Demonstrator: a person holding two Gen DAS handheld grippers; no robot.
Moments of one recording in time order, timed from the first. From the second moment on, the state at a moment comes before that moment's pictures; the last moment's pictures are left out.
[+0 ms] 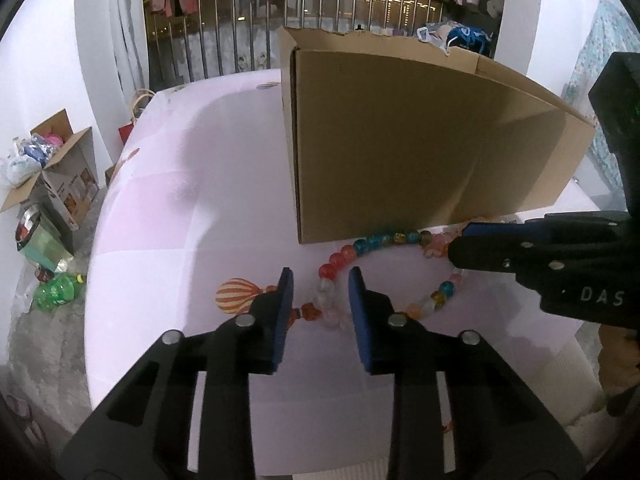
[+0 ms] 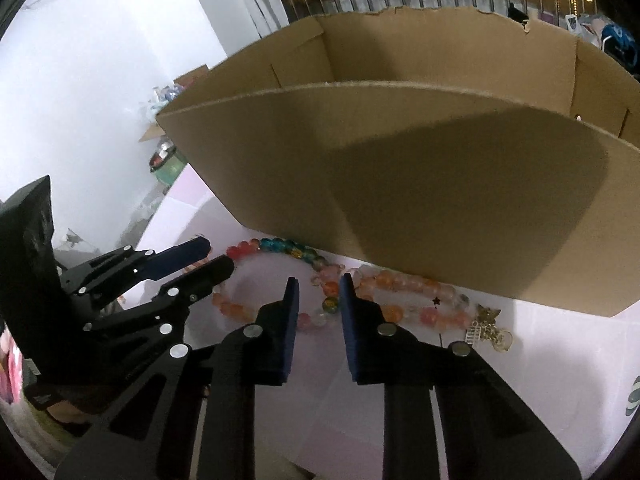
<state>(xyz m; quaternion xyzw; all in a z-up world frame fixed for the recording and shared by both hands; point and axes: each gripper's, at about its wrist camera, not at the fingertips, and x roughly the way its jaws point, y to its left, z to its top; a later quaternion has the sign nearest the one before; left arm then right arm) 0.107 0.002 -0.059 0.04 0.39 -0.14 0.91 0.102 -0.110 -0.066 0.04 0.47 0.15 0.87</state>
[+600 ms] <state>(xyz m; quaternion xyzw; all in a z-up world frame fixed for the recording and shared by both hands) 0.106 0.001 -0.054 0.03 0.37 -0.16 0.92 0.117 -0.093 -0.060 0.02 0.47 0.14 0.87</state>
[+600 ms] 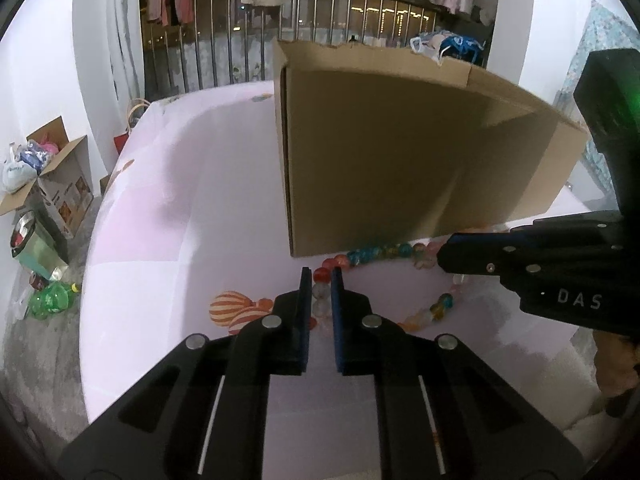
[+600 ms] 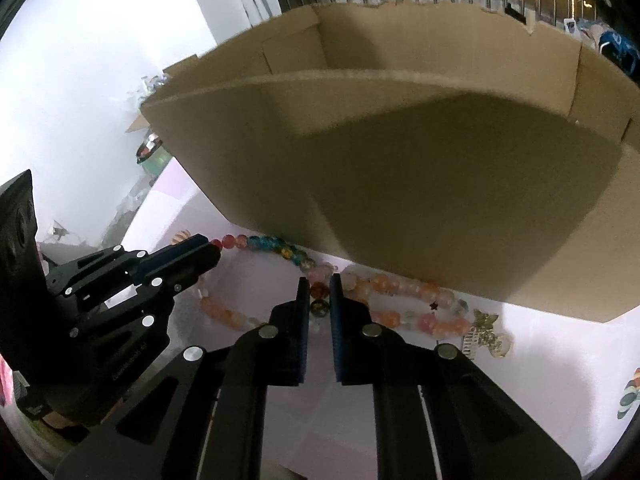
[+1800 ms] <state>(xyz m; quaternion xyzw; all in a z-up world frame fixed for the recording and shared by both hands) 0.198 -0.030 0.081 0.01 0.37 -0.22 0.90 0.203 -0.138 0.056 0.07 0.45 0.18 0.87</state>
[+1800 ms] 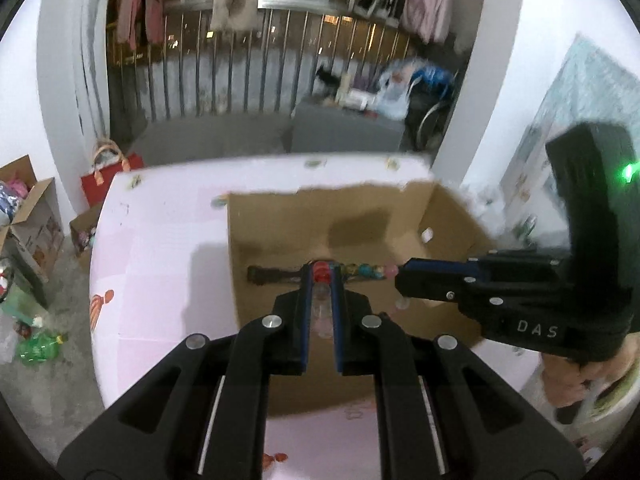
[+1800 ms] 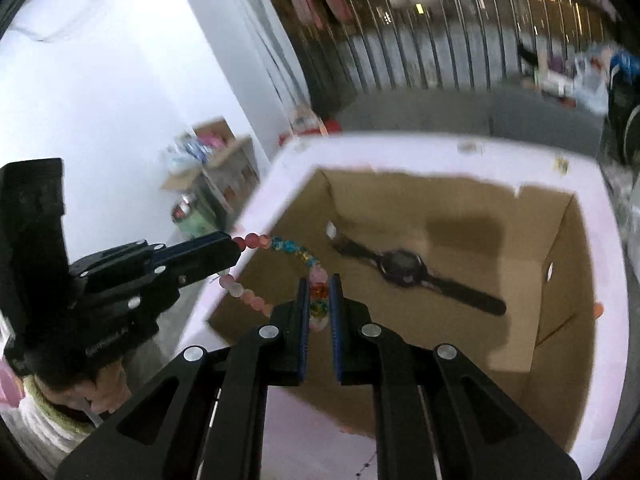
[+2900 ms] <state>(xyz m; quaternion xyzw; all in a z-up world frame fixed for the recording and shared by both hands) 0.083 0.021 0.038 -0.04 0.32 -0.21 0.92 0.090 -0.202 0.015 0.09 0.44 0.18 0.88</state>
